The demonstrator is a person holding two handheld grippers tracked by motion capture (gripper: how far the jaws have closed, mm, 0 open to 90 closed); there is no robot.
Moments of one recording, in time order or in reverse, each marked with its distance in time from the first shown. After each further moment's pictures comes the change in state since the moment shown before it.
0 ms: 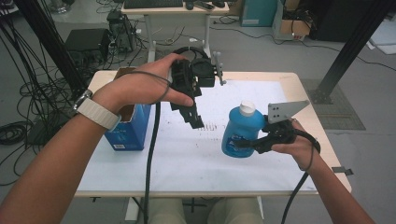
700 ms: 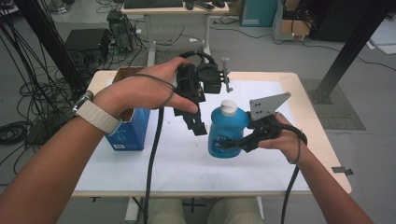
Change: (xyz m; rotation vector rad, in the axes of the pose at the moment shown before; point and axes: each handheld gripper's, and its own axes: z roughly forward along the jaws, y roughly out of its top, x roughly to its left) left arm -0.013 0.009 -0.001 0.024 -0.014 0.029; right arm 0.002 0.029 0.031 0.037 0.116 -0.073
